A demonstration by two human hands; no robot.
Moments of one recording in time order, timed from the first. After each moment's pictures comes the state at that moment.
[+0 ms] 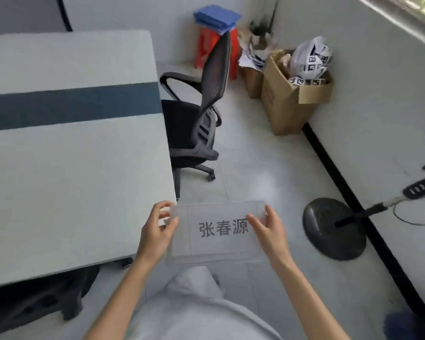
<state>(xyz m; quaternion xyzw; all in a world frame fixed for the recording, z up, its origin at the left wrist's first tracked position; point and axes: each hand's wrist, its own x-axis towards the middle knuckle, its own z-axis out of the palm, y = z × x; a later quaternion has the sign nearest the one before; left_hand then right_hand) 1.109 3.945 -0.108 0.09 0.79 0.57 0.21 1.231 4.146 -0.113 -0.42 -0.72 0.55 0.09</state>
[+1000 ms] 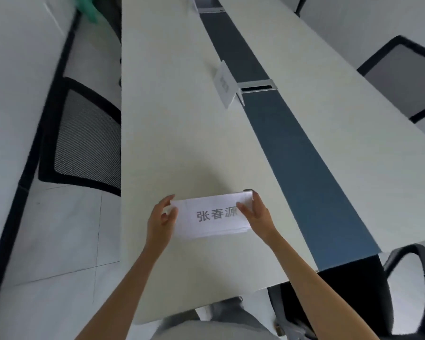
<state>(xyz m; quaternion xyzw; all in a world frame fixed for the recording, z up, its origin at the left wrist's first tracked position) 0.932 3.935 -0.139 -0.52 0.65 0.48 -0.27 0.715 4.044 -0.136 0.34 -0.77 0.41 -0.35</state>
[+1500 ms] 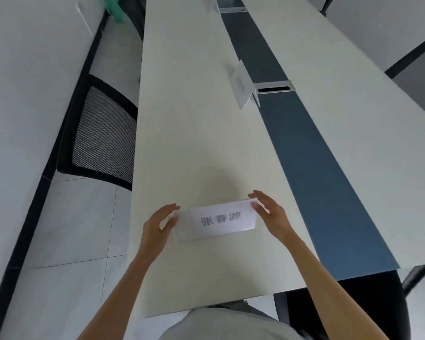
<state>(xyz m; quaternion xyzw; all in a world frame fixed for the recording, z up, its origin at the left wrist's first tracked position) 0.960 3.944 -0.137 -0.51 0.71 0.43 -0.23 0.688 4.047 -0.137 0.42 -0.74 0.38 -0.35</state>
